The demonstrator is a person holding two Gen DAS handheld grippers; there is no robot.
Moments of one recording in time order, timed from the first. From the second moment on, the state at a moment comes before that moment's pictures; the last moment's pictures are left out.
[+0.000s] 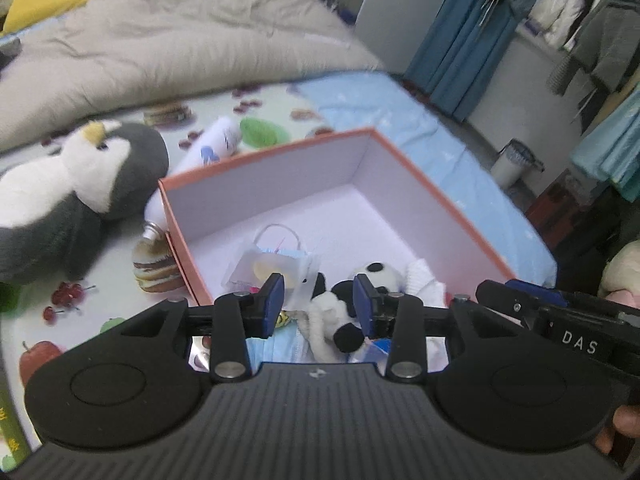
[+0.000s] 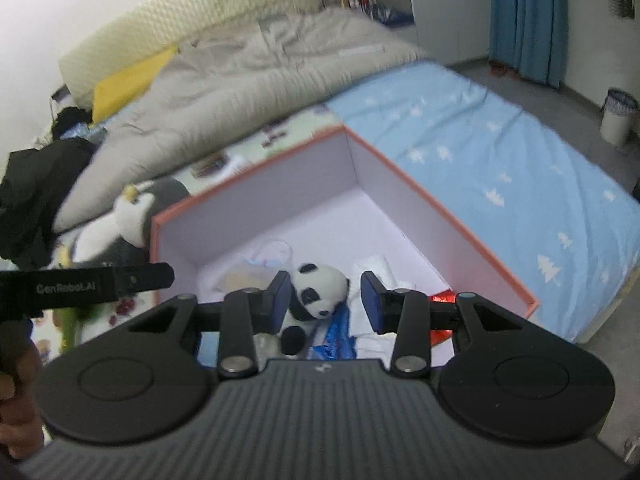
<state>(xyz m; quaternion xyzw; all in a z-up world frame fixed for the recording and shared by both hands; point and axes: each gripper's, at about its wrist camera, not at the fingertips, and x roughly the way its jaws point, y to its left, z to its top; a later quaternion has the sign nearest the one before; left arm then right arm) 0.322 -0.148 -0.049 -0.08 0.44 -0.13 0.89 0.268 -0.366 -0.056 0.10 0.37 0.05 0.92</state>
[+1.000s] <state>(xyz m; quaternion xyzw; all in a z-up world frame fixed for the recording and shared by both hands) 0.100 -0.127 0.035 -0.08 0.33 -0.17 0.93 0.086 -0.323 0.000 0.08 0.27 0.06 0.96</state>
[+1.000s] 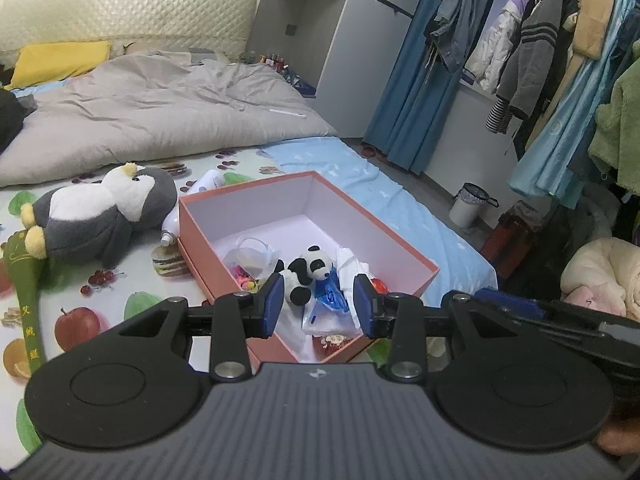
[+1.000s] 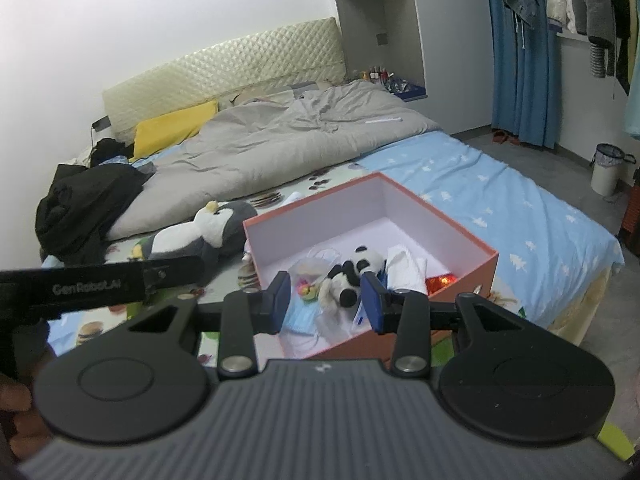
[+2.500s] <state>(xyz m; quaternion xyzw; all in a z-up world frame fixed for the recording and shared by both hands) 0.094 -0.110 0.016 -0.07 0.33 -0.13 0.93 0.071 -0.333 -0.028 0.09 0.27 0.04 0.96</state>
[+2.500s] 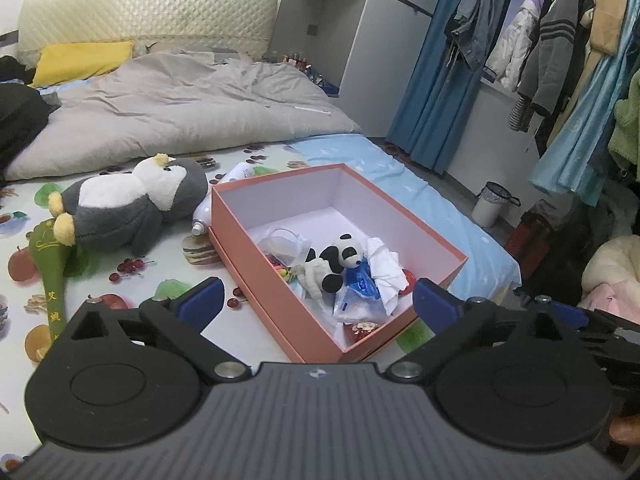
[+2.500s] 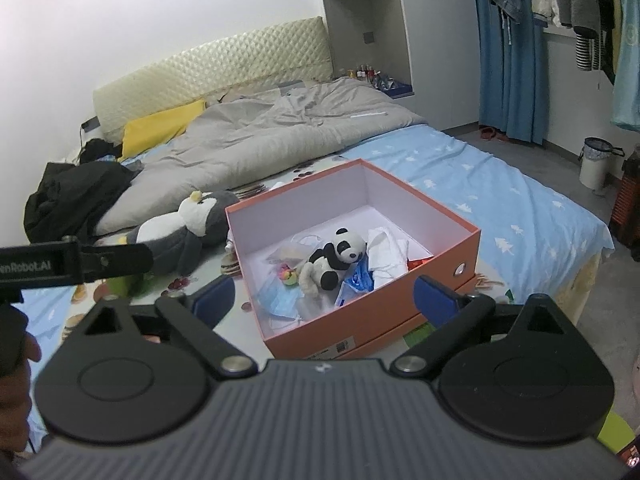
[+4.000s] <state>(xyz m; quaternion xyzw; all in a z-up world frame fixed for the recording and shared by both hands) 0.090 -0.116 0.017 -0.04 0.33 -0.12 0.94 0.068 -0.330 -0.026 0.09 0.27 0.04 0.96</state>
